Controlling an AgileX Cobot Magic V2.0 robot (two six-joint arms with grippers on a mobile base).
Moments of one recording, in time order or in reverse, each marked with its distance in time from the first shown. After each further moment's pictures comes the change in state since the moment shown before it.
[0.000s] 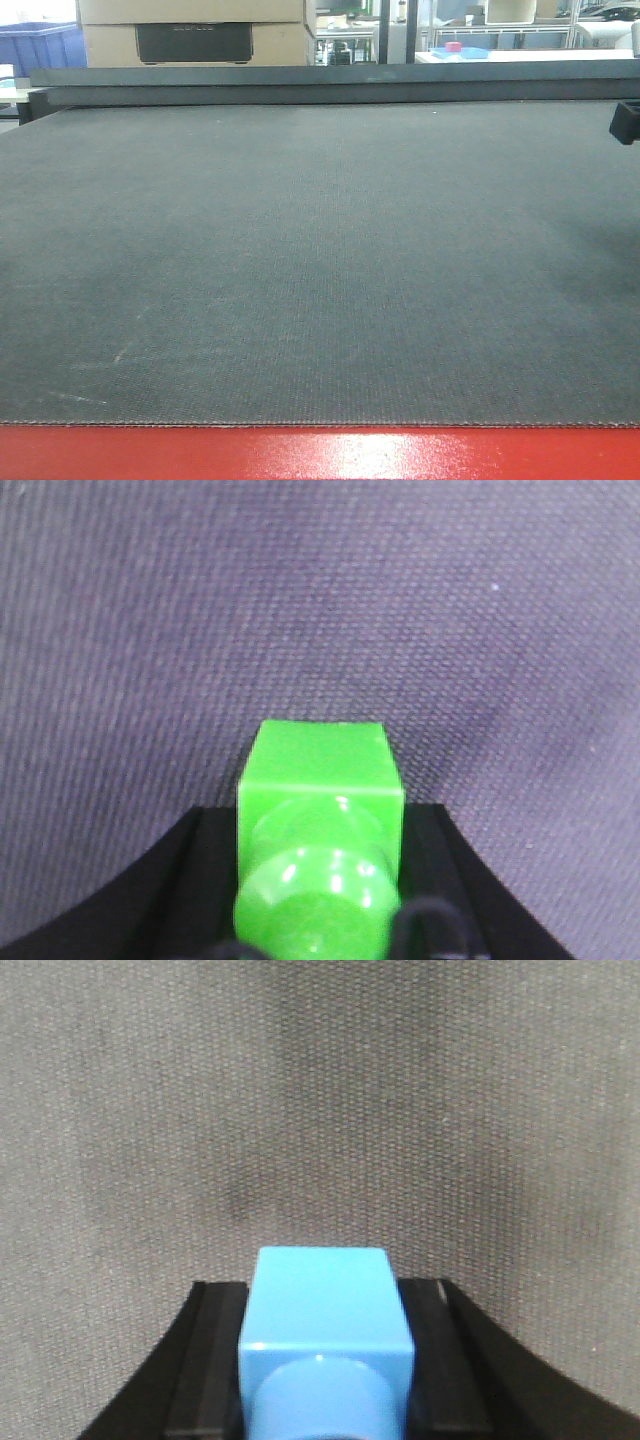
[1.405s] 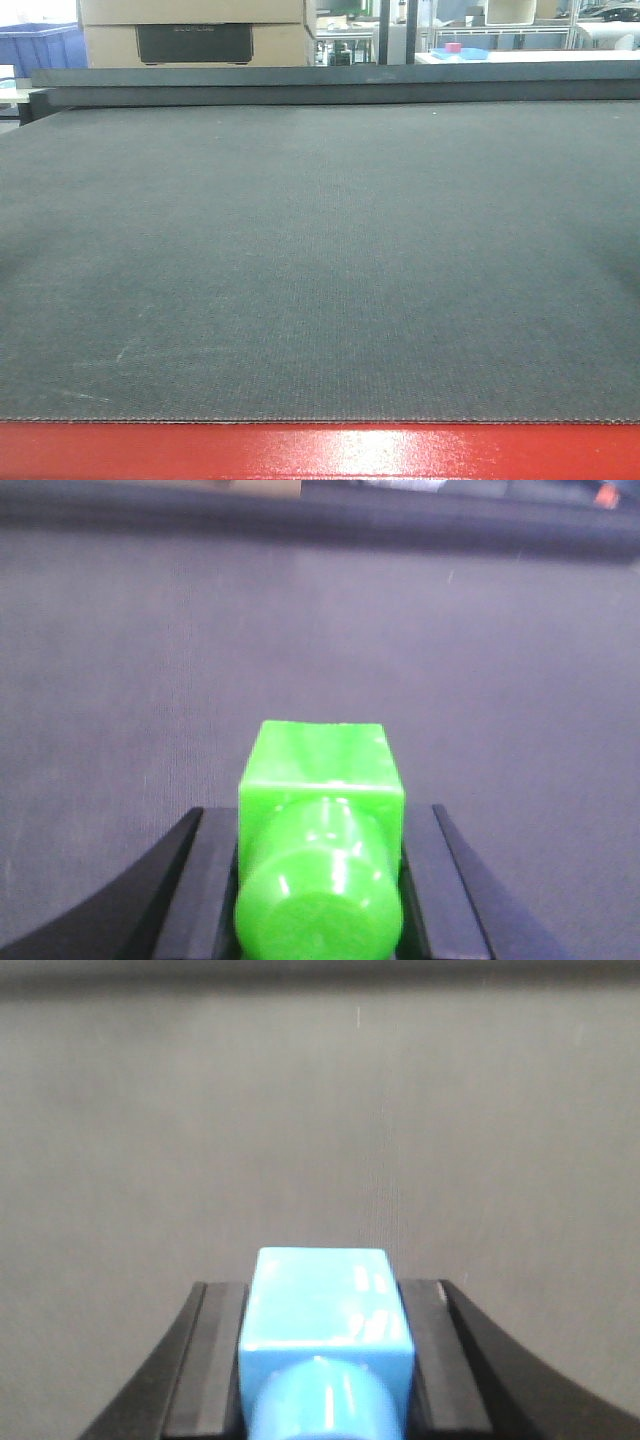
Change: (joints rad) left arm -0.250 -0.908 0.435 -0.339 -0.762 0.391; right arm 0.000 -0.795 0.372 0.068 -0.656 -0.177
